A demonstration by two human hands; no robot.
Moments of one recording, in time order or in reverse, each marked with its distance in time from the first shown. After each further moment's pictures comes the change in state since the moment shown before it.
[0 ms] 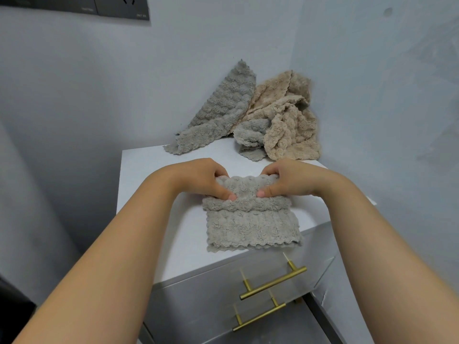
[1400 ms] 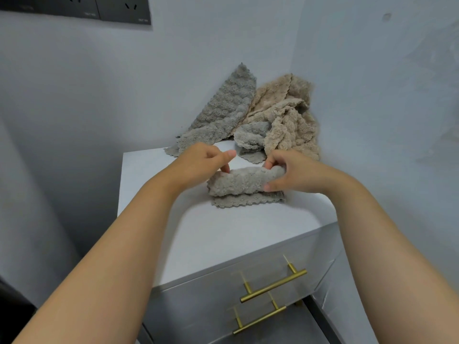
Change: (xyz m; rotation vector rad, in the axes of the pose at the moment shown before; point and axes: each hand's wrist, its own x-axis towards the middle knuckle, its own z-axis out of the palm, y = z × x) left_hand -0.009 0.004 -0.001 -0.432 0.401 0.107; right_hand -0.005 0.003 -0.008 0.076 0.188 -0.101
